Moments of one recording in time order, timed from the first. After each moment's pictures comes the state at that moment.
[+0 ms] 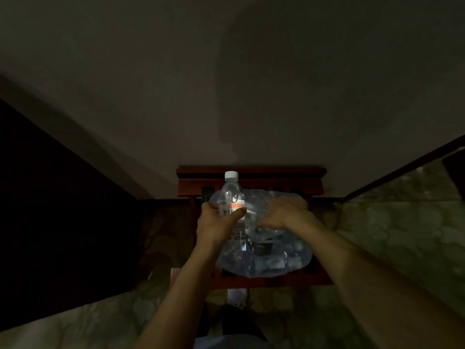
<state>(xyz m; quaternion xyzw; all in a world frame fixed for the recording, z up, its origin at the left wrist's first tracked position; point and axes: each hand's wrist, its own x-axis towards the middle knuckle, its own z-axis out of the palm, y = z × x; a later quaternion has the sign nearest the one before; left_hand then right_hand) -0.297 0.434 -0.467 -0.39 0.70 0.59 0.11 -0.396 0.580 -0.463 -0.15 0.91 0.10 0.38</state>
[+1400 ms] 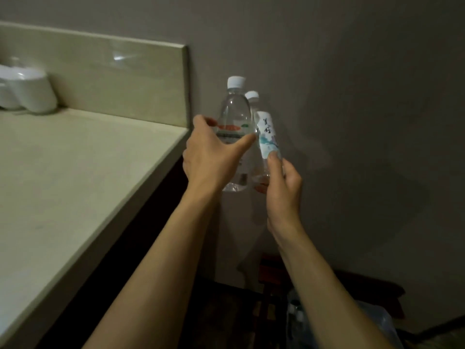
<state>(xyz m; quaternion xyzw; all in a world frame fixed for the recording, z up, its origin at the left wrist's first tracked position) -0.213 0.122 -0.127 -0.28 0.78 0.42 -0.37 -0.258 0.227 -0.187 -0.14 0.63 -0.77 -0.03</state>
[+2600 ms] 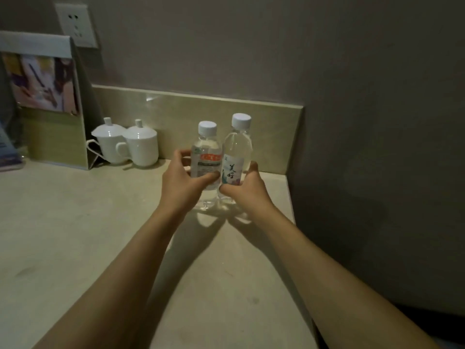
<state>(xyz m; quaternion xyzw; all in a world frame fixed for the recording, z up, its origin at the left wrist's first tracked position) -0.095 -0.232 -0.128 -0.16 0.75 0.53 -0.37 -0.181 -0.111 -0.139 -0.23 0.77 -0.59 0.08</state>
